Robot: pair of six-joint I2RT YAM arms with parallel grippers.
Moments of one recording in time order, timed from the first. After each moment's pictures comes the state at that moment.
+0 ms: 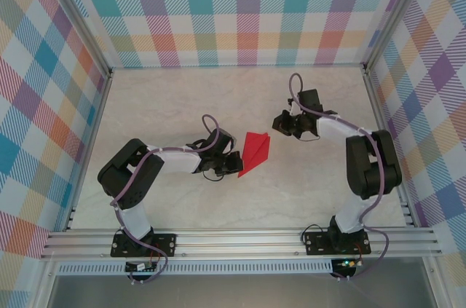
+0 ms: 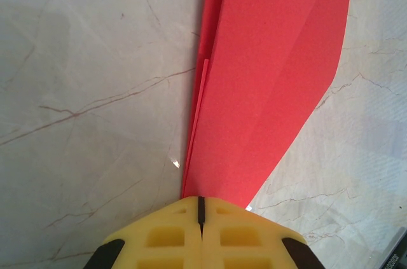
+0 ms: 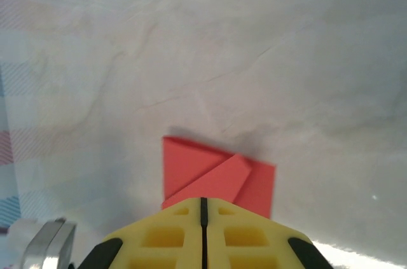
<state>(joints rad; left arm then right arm) -0.72 1.78 0.86 -0.03 0.34 -0.84 0.27 1.72 1.04 -0.26 -0.52 0.60</state>
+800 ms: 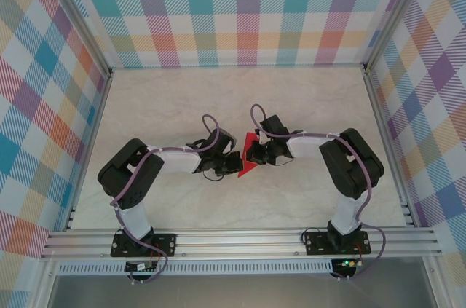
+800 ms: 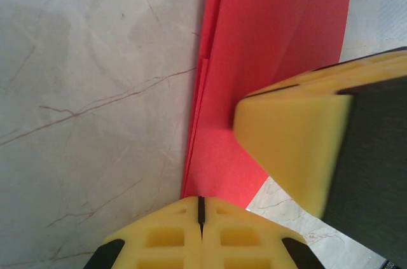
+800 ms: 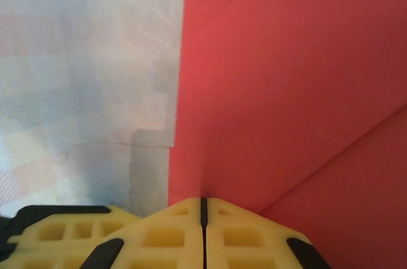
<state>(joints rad) -0.72 1.78 0.86 -0.03 0.34 -0.84 0.57 1.83 0.93 -0.16 -0.48 0.71</state>
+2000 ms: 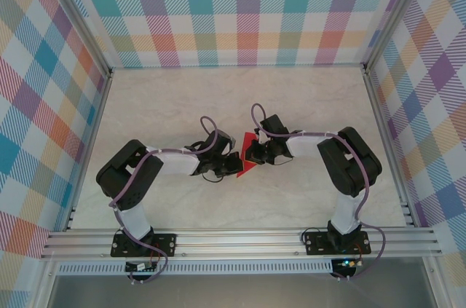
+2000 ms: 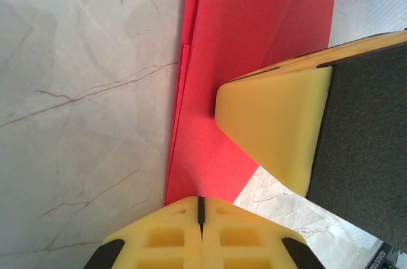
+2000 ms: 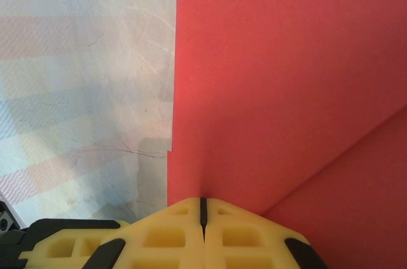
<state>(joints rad) -0.72 1.77 0.82 0.03 0.36 -0.87 0.57 1.85 0.93 -0.13 -0.51 0.73</state>
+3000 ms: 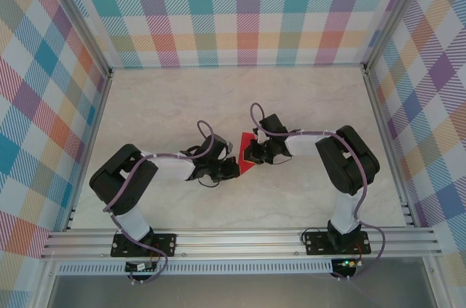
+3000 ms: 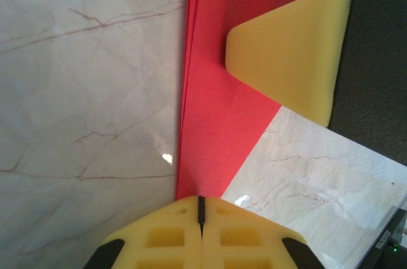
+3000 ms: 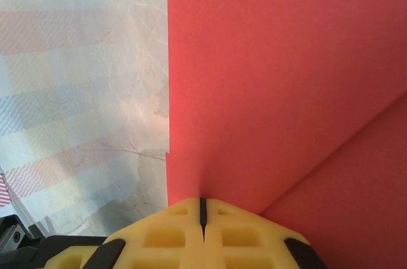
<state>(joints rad) -0.73 1.71 0.74 0.03 0.37 -0.86 0.57 1.87 0.95 -0.13 -0.54 0.73</state>
